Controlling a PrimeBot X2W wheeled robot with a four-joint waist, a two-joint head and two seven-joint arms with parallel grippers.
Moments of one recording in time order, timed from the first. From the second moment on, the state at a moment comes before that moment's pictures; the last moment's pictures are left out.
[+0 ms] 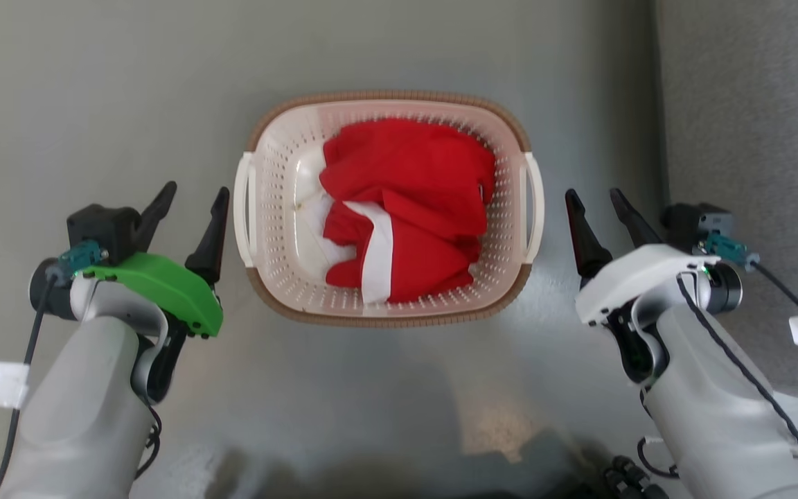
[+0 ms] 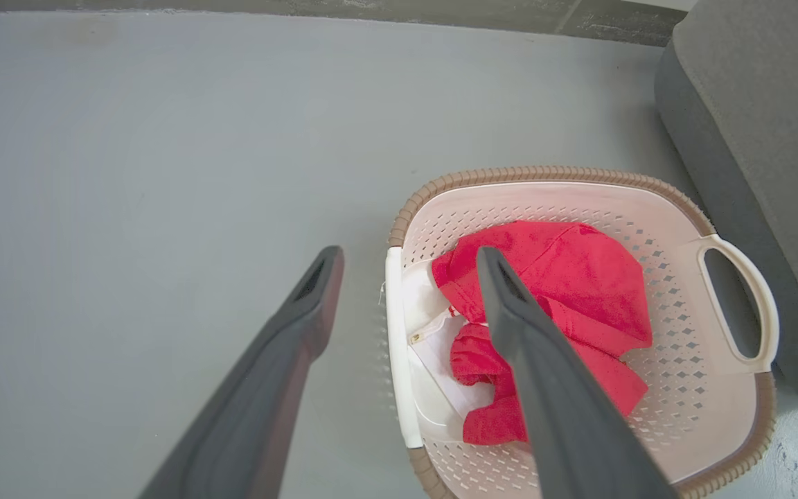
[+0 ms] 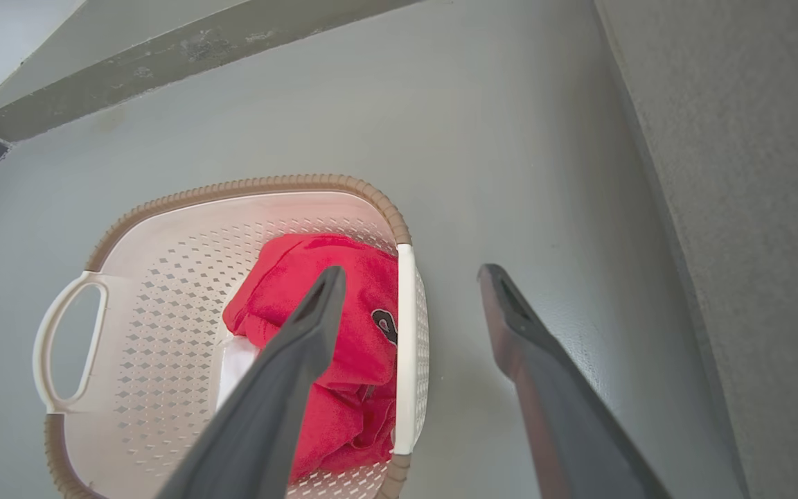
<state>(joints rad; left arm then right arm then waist) -0.54 0.21 -0.43 0.54 -0.55 -0.12 -0.19 -0.47 -0.05 0.25 0.69 0.40 0.06 -0.25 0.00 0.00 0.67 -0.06</state>
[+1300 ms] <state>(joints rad) -0.84 0.24 -0.68 0.75 -0.74 -0.12 -0.10 -0.79 -0.06 0.50 0.94 0.60 0.06 -0.25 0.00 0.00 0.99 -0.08</state>
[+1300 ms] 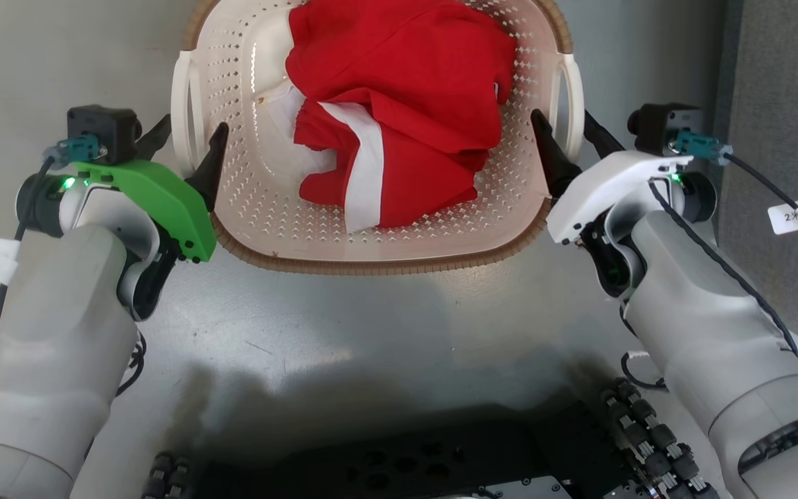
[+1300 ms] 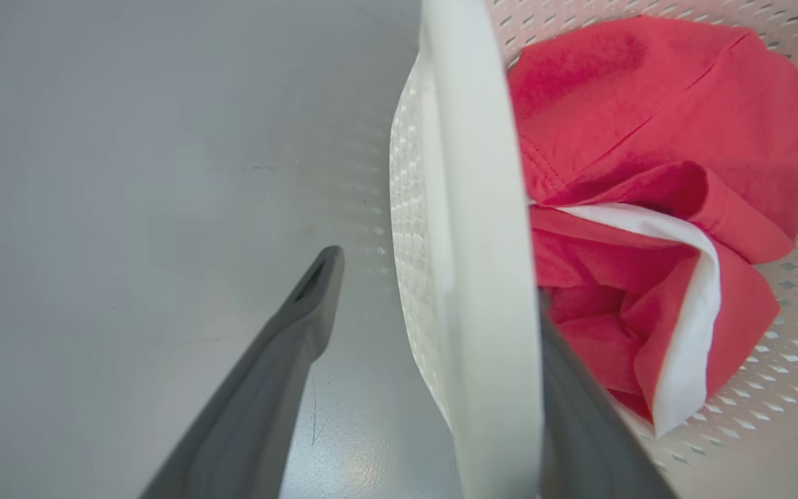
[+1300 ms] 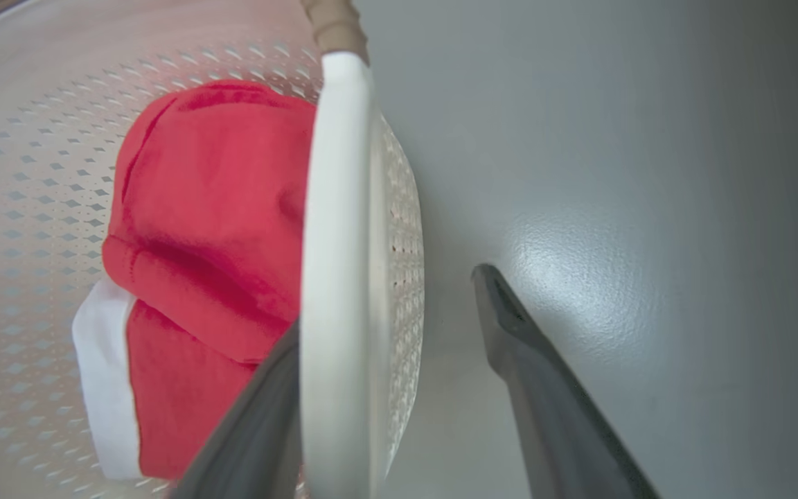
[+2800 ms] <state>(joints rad) -0.74 0.18 -0.87 0.92 -1.04 -0.12 0.02 -0.78 -0.04 0.71 1.12 0.74 0.11 -0.11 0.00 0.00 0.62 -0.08</state>
